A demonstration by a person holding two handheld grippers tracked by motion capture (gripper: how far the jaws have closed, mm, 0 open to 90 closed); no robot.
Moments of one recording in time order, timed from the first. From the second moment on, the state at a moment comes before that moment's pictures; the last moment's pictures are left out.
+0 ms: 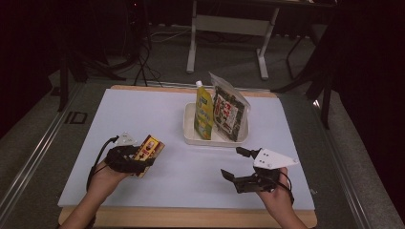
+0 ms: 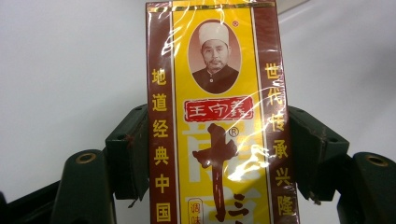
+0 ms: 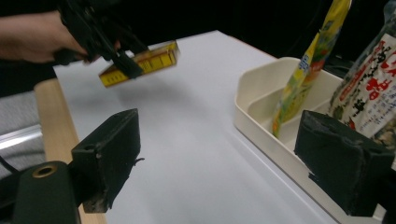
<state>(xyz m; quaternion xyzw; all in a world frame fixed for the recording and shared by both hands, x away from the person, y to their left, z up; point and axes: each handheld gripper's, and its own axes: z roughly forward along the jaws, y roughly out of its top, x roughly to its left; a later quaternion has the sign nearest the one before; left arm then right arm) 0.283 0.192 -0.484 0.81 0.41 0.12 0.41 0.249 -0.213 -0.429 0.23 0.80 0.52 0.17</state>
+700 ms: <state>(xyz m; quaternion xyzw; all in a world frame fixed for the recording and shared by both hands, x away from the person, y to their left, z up) 0.259 0.145 -0.476 0.80 0.30 0.12 0.50 0.249 -0.195 -0.426 0.25 0.79 0.52 0.18</state>
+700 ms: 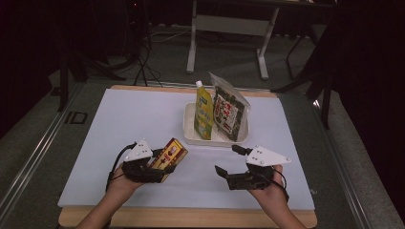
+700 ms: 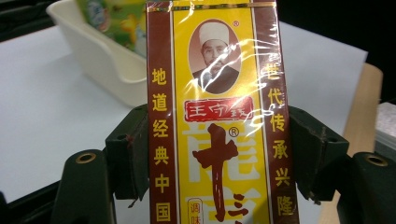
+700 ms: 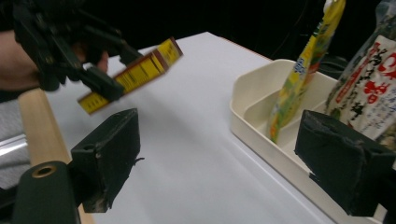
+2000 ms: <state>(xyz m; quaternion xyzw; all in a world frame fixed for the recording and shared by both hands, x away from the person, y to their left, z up) 0.241 0.113 -0.485 0.73 0.23 0.18 0.62 0.250 -0.144 -0.416 0.31 0.75 0.57 0.11</state>
